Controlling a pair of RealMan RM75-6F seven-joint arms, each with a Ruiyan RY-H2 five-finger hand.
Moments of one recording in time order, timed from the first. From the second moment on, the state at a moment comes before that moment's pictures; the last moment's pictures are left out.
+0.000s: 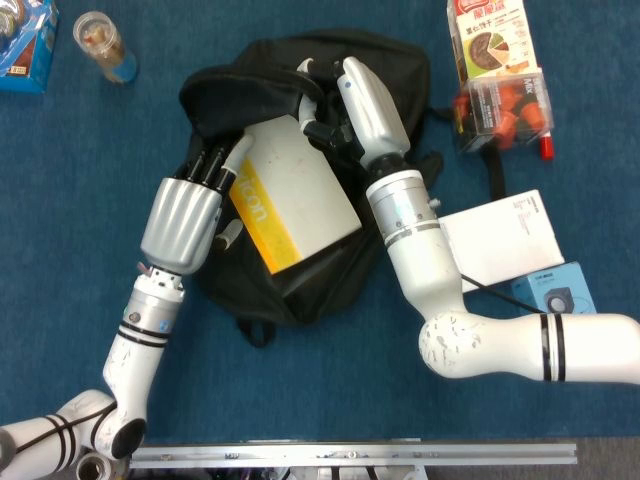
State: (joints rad) left arm -0.44 -1.83 -0.09 -1.20 1.54 1.42 0.17; right arm 1.02 -1.90 0.64 -1.64 -0.60 1.21 -0.25
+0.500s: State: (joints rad) left arm -0.33 -1.62 -0.07 -1.41 1.50 1.48 0.15; right arm 0.97 -1.83 0.54 -1.71 -0.64 1.17 -0.25
